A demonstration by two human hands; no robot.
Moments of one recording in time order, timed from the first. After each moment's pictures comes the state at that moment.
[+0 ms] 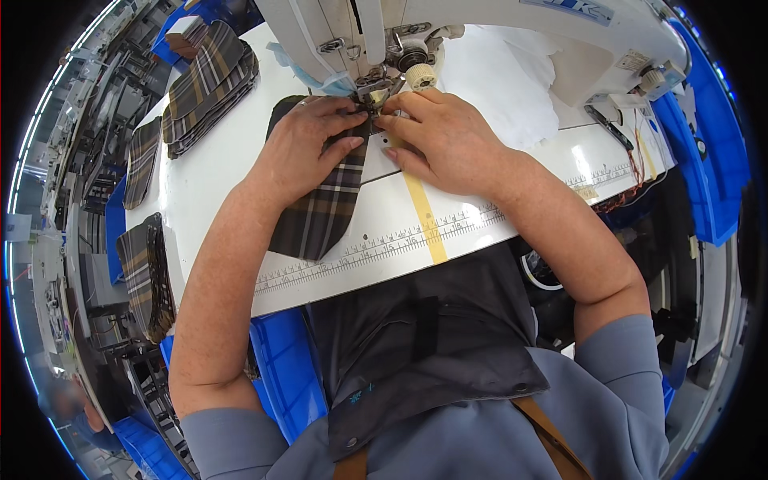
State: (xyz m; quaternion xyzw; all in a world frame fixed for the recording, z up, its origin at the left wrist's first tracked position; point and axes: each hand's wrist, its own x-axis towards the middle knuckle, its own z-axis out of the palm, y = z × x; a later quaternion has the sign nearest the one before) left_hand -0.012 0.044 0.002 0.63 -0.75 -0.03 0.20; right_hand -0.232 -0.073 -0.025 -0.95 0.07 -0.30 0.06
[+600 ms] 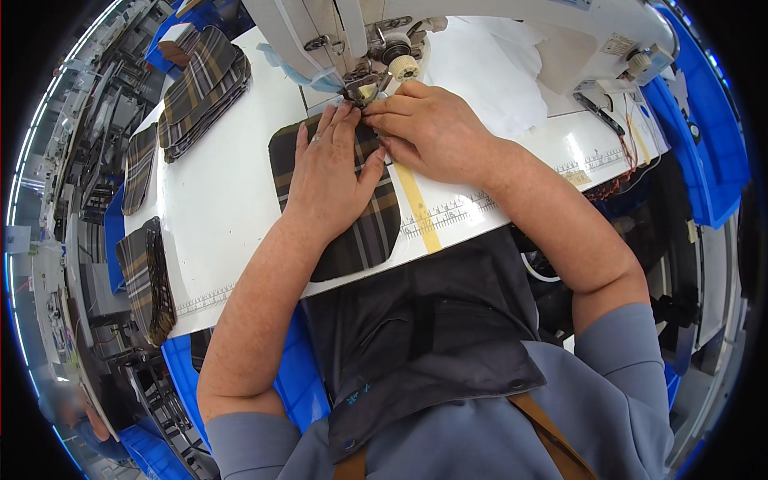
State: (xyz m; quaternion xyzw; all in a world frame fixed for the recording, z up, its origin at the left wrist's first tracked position) left_hand -0.069 0.067 -0.025 0.72 -0.67 -0.01 0.19; right_hand -0.233 -0.072 -0.024 -0.95 0.06 -0.30 0.06
